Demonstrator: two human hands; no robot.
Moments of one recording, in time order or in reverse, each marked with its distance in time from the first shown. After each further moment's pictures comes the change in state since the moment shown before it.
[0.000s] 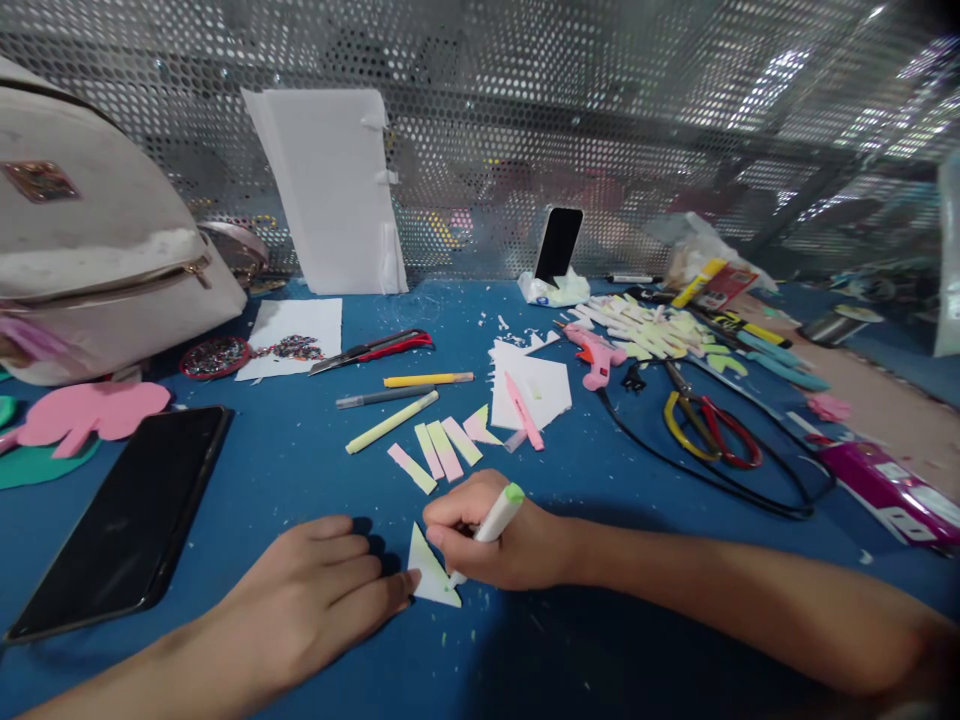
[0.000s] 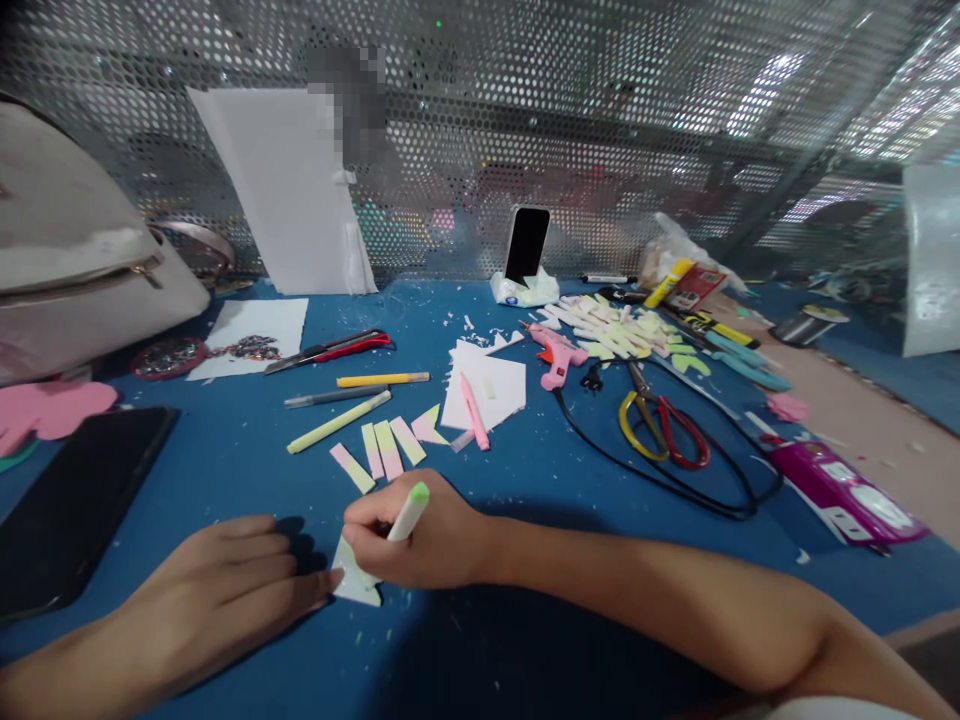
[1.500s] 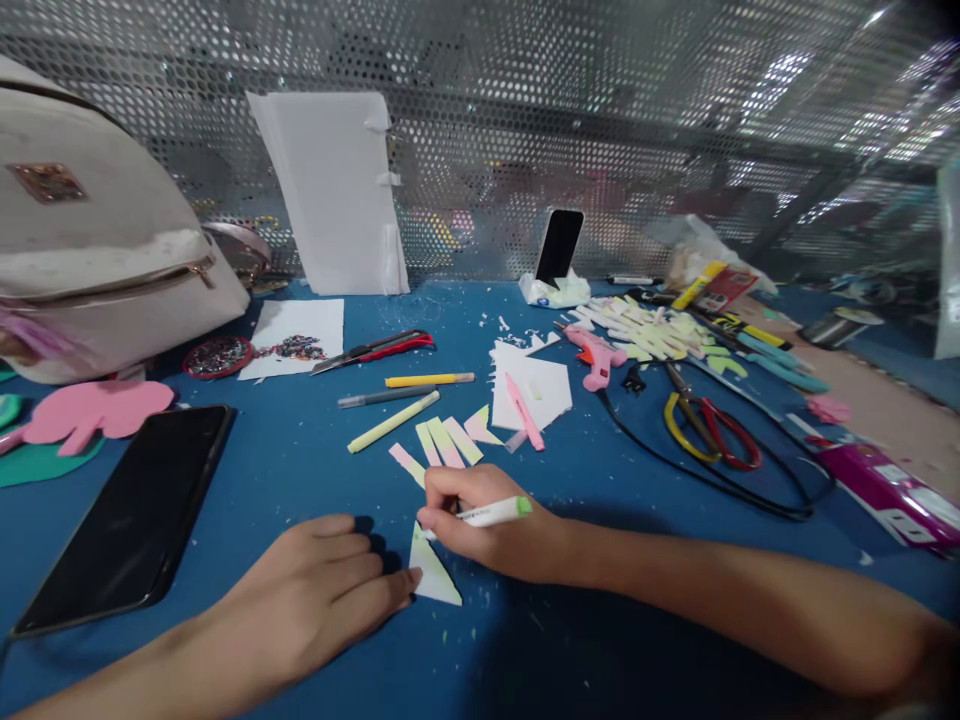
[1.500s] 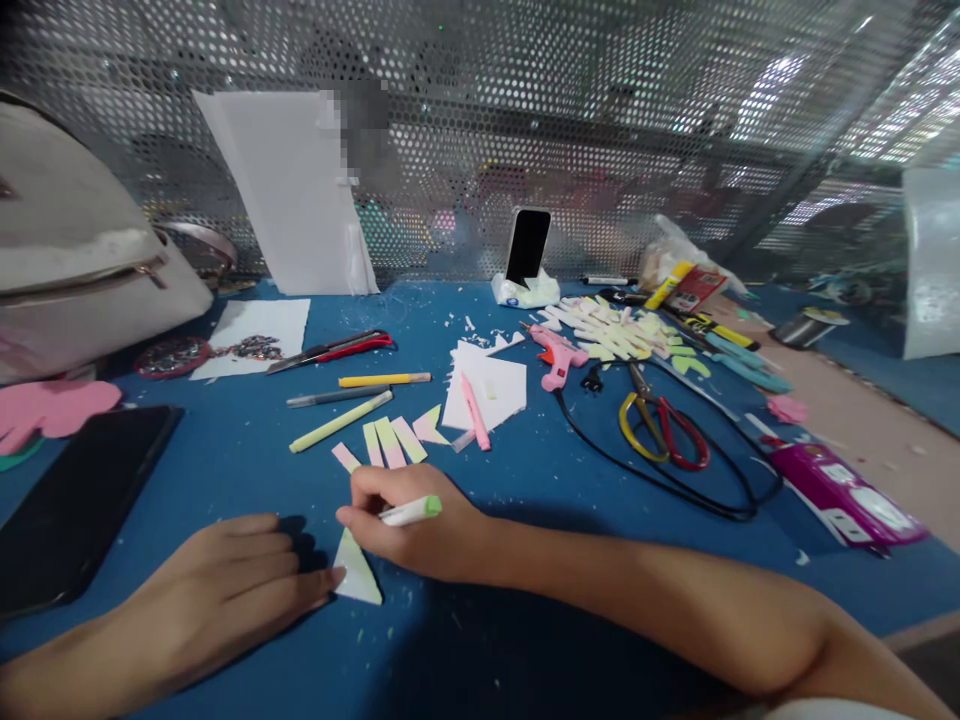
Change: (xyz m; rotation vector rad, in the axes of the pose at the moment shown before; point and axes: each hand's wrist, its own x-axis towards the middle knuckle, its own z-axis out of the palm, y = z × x) left_hand 0.006 0.000 -0.005 -0.040 -0.014 0.016; right_hand 0.003 -0.002 0.001 0.100 0.146 0.161
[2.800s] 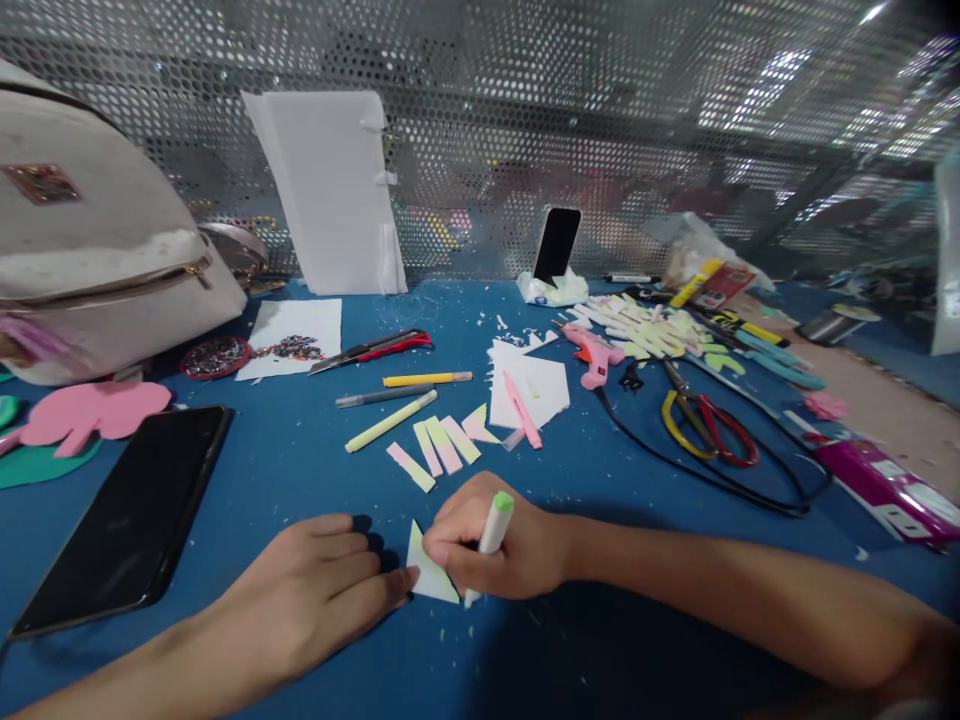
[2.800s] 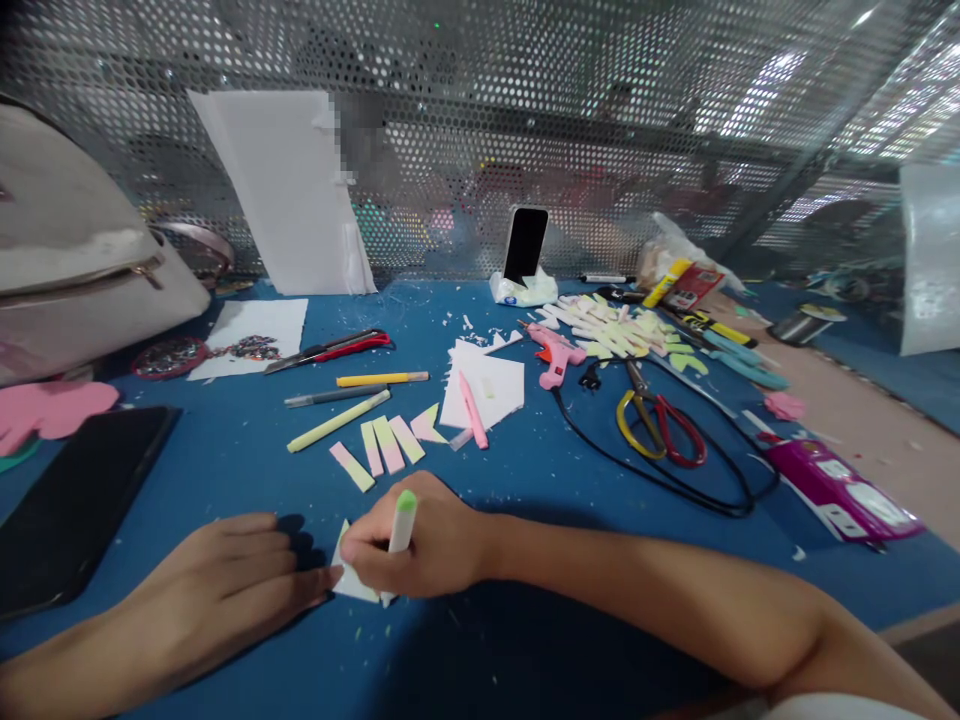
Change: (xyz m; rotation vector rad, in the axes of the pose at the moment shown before) left_hand -0.003 -0.001 0.003 0.020 0.011 0.009; right_hand -0.005 0.005 -0.007 -0.059 -0.273 -0.261
